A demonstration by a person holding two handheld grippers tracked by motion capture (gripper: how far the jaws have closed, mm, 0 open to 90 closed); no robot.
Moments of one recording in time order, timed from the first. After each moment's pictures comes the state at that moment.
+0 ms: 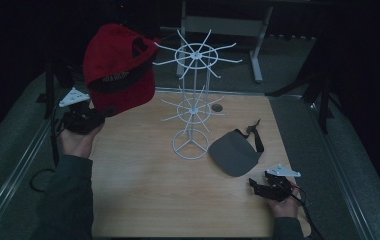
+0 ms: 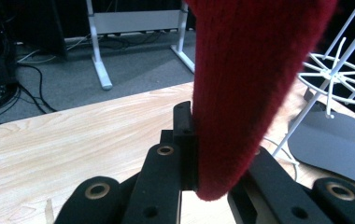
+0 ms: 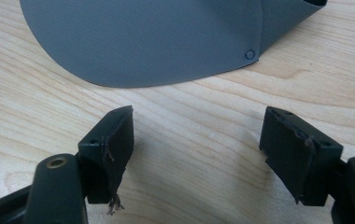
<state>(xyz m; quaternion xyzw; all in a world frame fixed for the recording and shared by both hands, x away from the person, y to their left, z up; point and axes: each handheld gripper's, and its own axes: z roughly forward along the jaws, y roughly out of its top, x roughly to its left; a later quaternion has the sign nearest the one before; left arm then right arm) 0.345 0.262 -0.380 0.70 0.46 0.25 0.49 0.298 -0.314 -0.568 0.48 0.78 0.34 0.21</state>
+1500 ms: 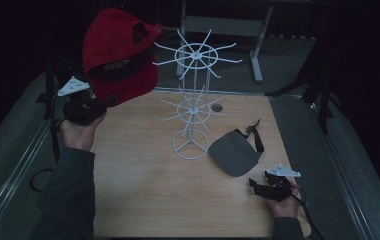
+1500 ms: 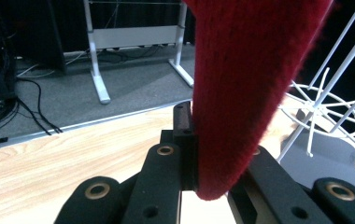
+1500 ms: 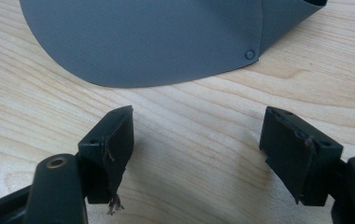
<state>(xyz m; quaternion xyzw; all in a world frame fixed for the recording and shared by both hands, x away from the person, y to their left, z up) 0.351 0.253 -0.354 0.69 0.46 0.25 0.51 0.299 -0.314 -0.568 0.48 0.78 0.34 0.22</state>
